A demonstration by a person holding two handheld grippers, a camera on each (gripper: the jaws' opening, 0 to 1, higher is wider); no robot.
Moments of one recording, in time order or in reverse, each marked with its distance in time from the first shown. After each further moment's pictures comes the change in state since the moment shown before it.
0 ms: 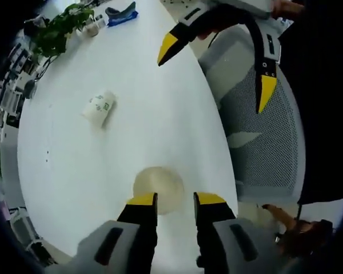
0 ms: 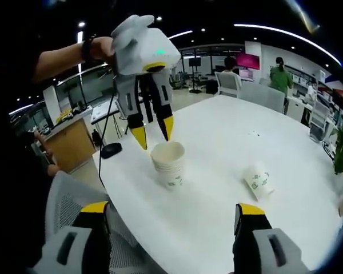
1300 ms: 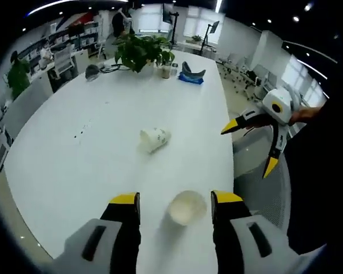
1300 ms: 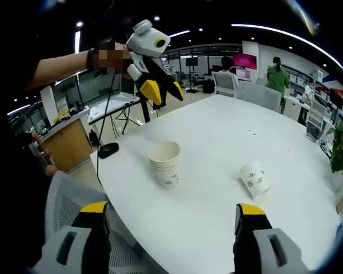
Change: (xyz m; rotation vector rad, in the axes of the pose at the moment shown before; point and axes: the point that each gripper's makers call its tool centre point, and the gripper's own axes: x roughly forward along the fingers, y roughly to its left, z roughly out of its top) left arm -0.069 0.063 0.006 -0.519 -0.565 0.029; right arm -0.009 -0.004 0.000 0.011 0.003 -0.029
